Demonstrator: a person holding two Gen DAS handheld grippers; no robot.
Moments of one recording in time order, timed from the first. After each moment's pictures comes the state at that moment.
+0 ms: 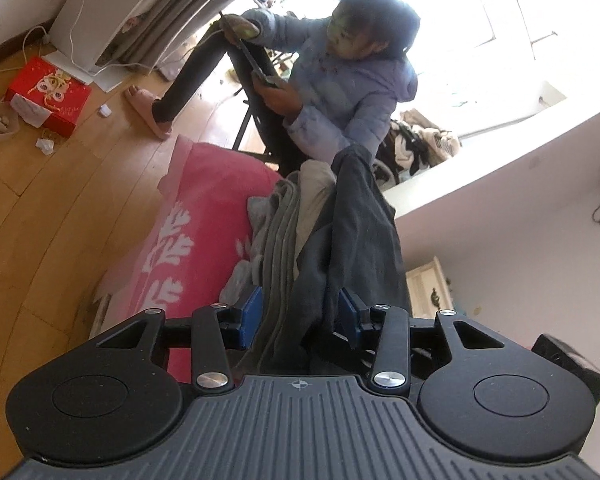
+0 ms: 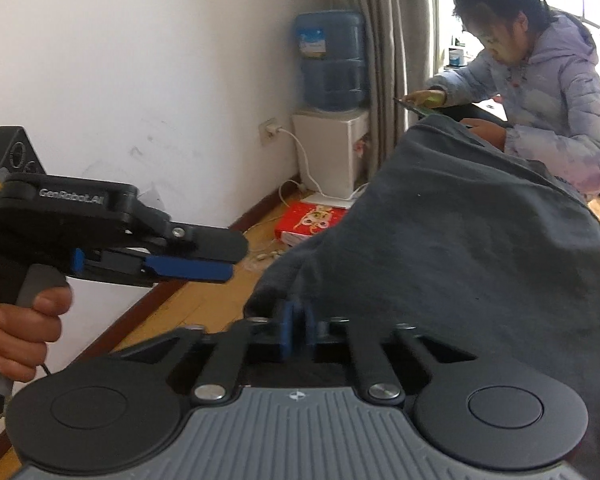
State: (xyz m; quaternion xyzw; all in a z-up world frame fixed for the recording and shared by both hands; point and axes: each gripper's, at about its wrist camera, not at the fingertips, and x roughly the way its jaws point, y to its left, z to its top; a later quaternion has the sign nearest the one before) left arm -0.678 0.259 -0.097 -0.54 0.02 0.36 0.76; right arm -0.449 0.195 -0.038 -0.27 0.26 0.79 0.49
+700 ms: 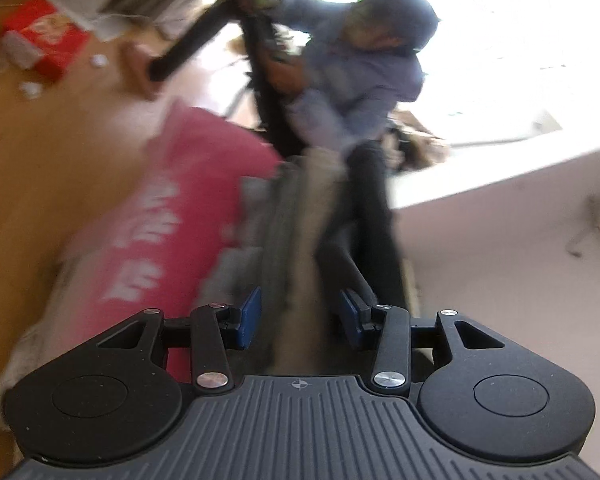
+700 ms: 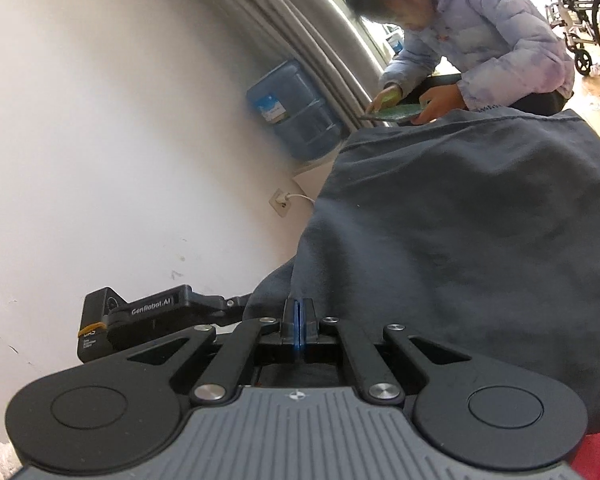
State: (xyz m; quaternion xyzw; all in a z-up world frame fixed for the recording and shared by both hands) left arm -0.664 0.286 -0.127 -0.59 0.00 0.30 0.75; right arm -0.362 0.174 -0.032 -0.05 0.41 0.77 0.48
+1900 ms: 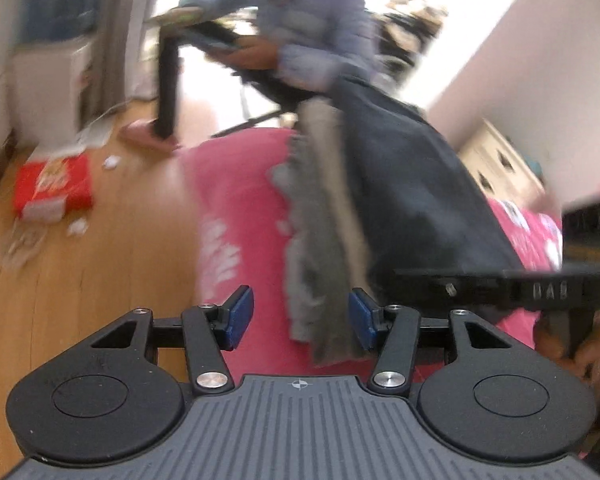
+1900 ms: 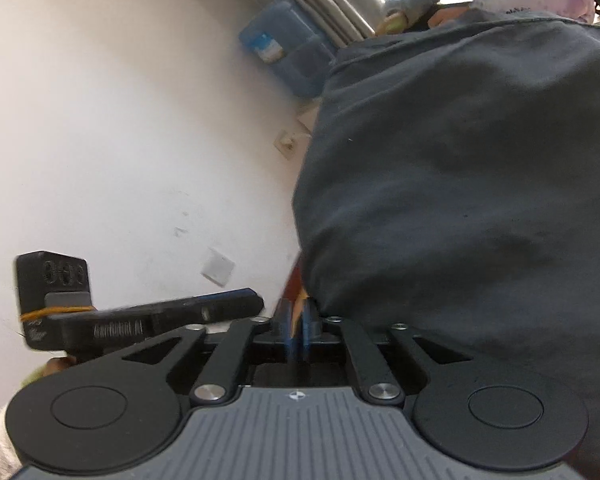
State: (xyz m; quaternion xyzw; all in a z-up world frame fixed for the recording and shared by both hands) left arm -0.646 0.276 -0.078 -0.40 0.23 0.39 0.80; right arm -0.384 0.224 -0.073 -0.09 0.48 0.77 0.41
